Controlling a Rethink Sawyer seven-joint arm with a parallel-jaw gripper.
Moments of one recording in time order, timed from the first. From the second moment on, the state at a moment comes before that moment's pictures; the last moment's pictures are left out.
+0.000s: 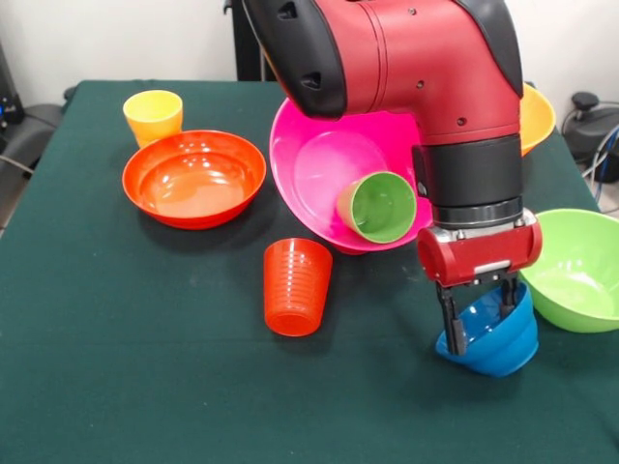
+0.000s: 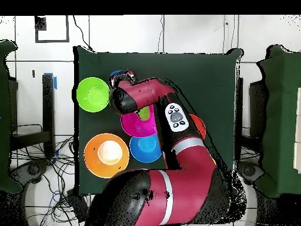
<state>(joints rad) -0.31 -0.35 0.42 1.28 -0.65 0.17 1.81</state>
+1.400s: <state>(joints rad) -0.31 -0.33 0.42 1.28 -0.65 0.17 1.81</state>
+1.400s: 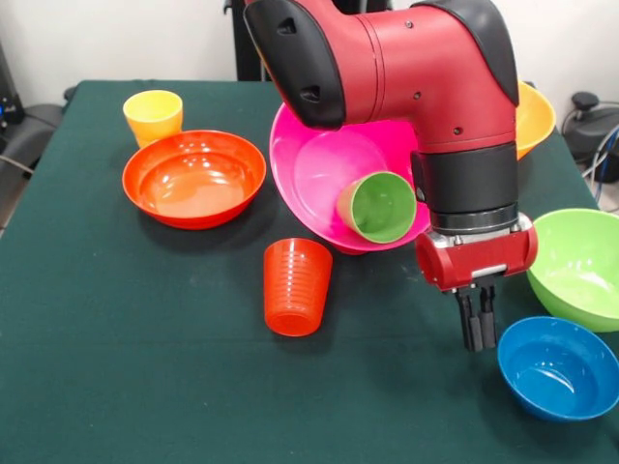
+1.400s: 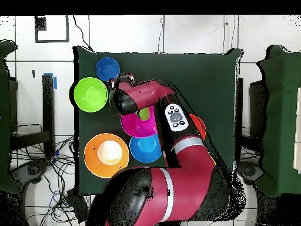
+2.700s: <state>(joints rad) -0.30 -0.42 0.42 1.29 -0.64 0.22 1.81</state>
